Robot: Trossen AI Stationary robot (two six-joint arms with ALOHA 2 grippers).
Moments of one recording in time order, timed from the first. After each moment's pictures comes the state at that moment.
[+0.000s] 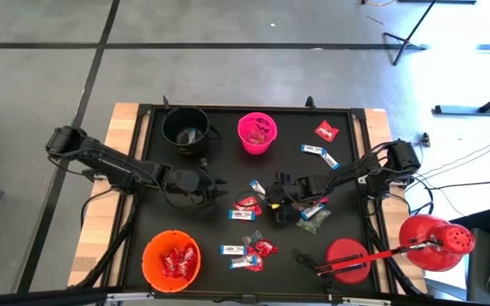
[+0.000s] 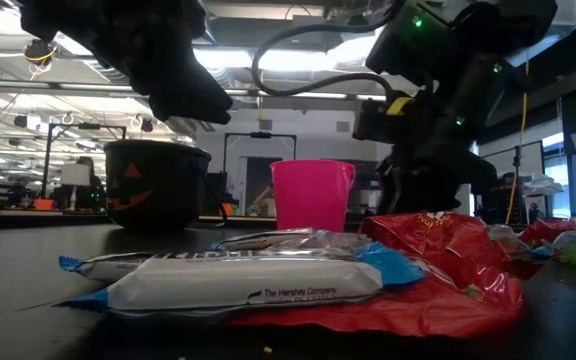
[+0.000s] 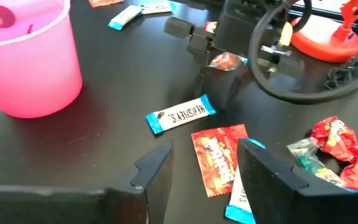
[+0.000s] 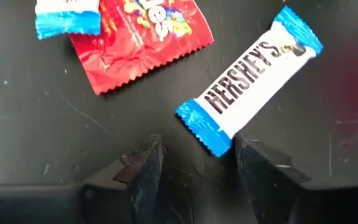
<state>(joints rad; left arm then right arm) -0.20 1.28 0.62 0.11 -0.34 -0.36 0.18 1.75 0.84 -0.12 0.15 0.15</state>
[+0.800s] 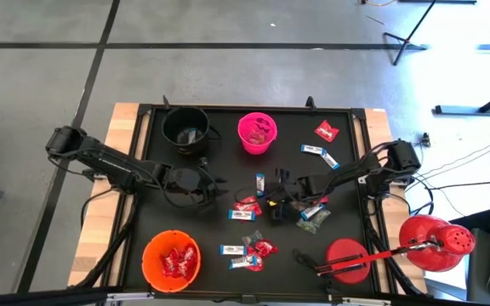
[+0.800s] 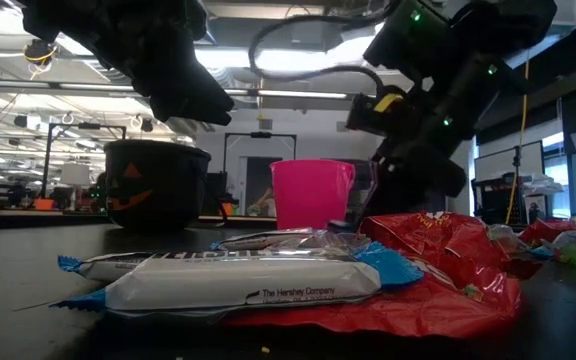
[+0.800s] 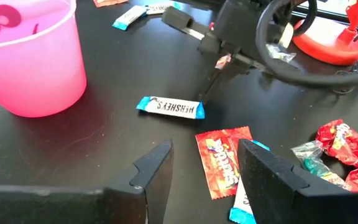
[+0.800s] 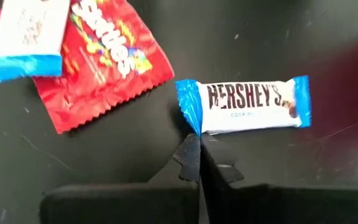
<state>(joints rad) -0.19 1.28 0.62 0.11 -0.34 -0.36 0.18 1.73 0.84 -0.06 0.26 0.15</state>
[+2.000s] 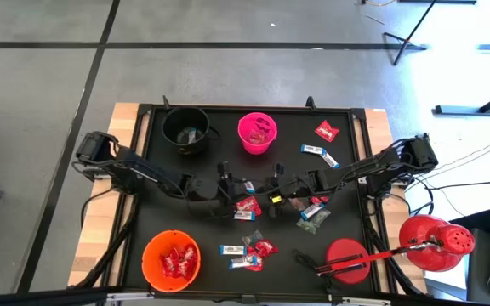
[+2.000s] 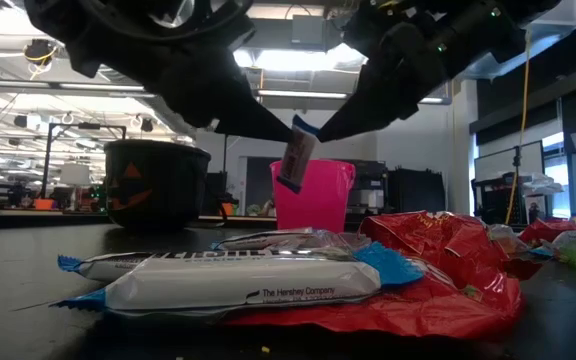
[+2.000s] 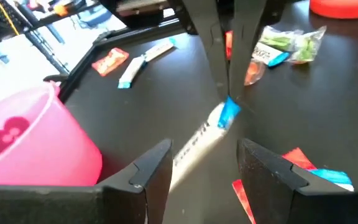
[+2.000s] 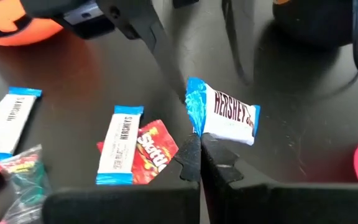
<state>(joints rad) -0.20 1.64 0.71 0.49 -0.46 0.14 0.18 1.57 0.84 0.13 0.19 0.07</state>
